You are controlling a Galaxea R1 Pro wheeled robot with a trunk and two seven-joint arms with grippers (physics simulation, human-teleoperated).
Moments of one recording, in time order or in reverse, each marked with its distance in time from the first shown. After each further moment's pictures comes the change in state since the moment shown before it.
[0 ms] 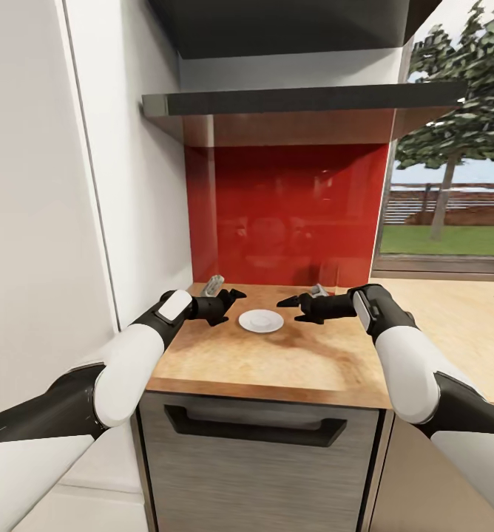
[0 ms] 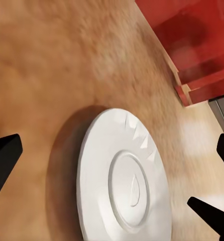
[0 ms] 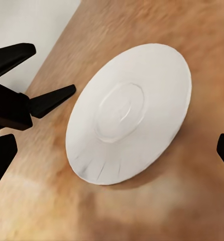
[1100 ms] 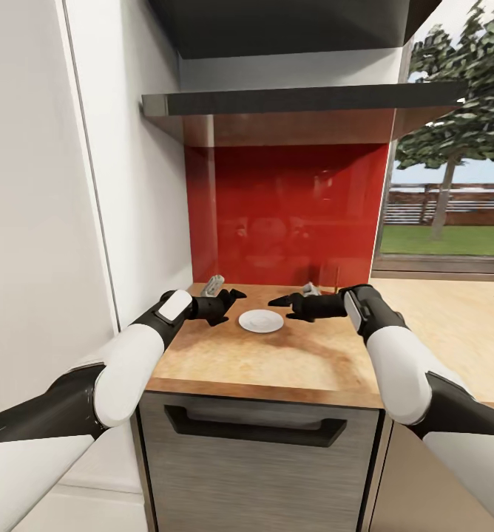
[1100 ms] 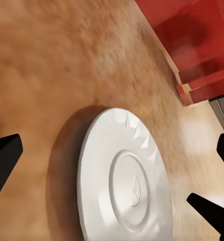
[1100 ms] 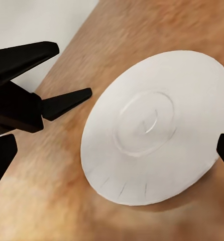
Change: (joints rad) left arm 0.000 0.000 -0.003 0.001 -0.004 0.000 -0.003; right arm 0.000 0.039 -0.002 0.007 0.001 -0.067 0.000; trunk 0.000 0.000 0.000
